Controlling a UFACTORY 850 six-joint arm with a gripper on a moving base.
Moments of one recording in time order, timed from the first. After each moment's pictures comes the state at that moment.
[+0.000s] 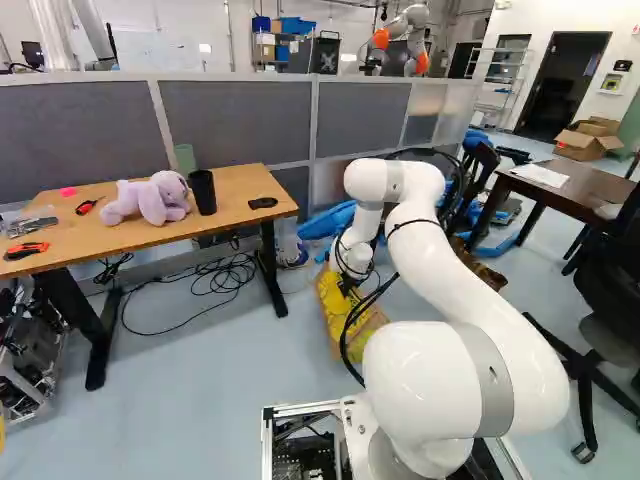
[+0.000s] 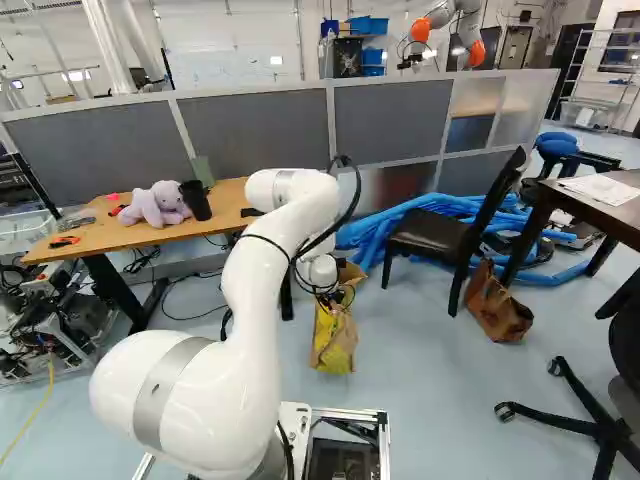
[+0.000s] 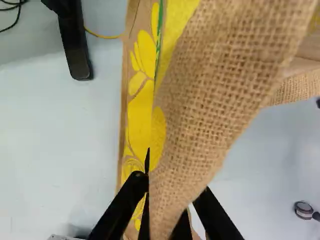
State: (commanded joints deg) arm -7.6 -75.5 -78.9 -6.2 12.4 -11.0
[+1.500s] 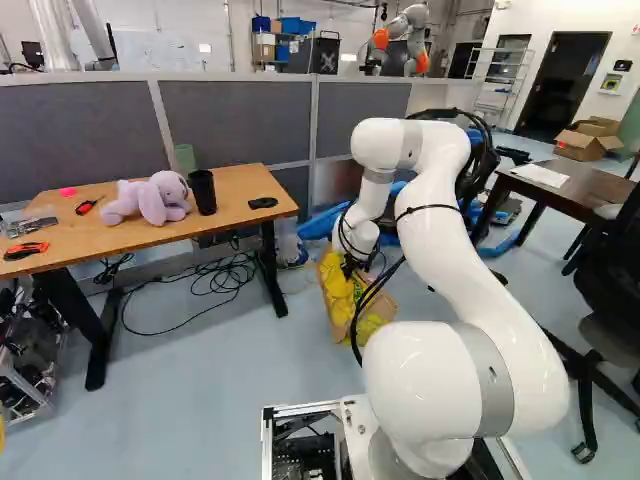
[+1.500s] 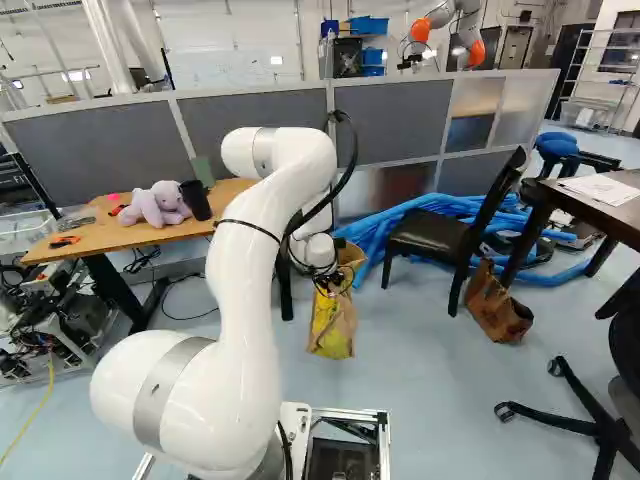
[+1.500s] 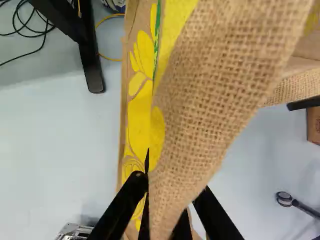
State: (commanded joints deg) arm -7.6 -59.9 -66.8 -6.2 12.4 -10.8
